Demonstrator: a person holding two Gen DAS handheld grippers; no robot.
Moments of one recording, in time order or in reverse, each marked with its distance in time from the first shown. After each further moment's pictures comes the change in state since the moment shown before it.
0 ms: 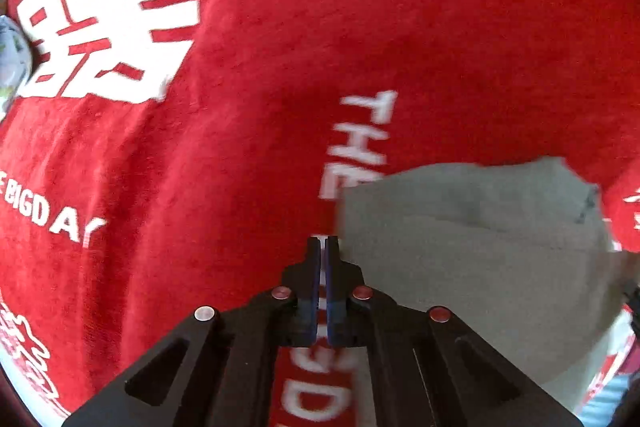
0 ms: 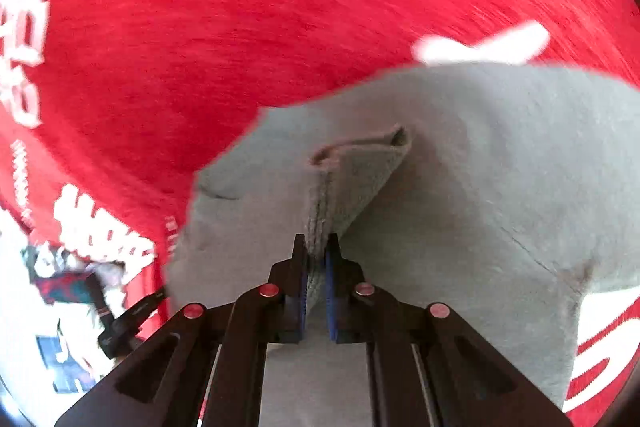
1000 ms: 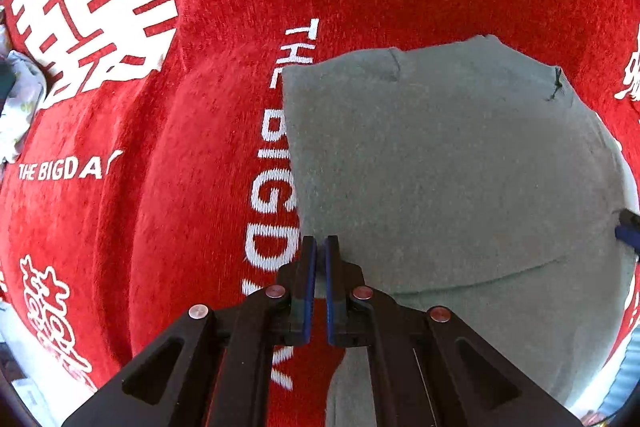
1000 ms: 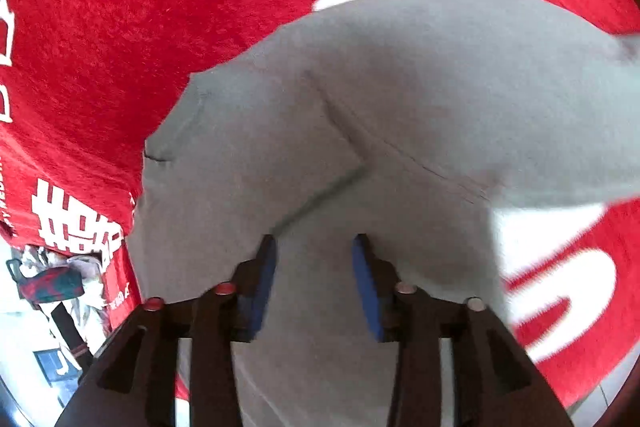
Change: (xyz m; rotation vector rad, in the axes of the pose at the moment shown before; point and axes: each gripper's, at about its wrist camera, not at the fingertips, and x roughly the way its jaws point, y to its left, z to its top) left arm -0.056 -0.056 -0.102 0.177 0.033 0.062; right arm -0.042 -0.044 -0.034 0.013 0.062 -0.050
